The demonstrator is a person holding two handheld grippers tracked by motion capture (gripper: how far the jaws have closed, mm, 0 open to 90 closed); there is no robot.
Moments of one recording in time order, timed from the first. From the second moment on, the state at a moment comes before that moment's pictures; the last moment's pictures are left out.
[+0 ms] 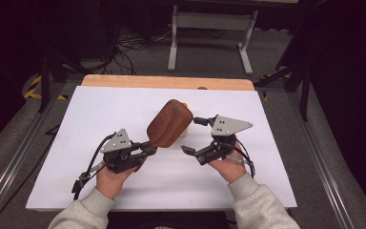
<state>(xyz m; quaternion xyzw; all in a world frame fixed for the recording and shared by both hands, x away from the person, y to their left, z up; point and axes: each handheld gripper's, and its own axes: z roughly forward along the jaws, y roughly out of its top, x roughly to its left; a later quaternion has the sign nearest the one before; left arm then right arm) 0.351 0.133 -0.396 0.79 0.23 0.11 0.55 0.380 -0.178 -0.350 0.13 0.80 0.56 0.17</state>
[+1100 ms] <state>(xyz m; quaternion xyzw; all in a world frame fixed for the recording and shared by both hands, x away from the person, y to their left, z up) 0.348 0.122 -0.406 0.81 0.21 0.13 0.53 0.403 -0.149 -0.337 0.16 0.81 0.55 0.10</state>
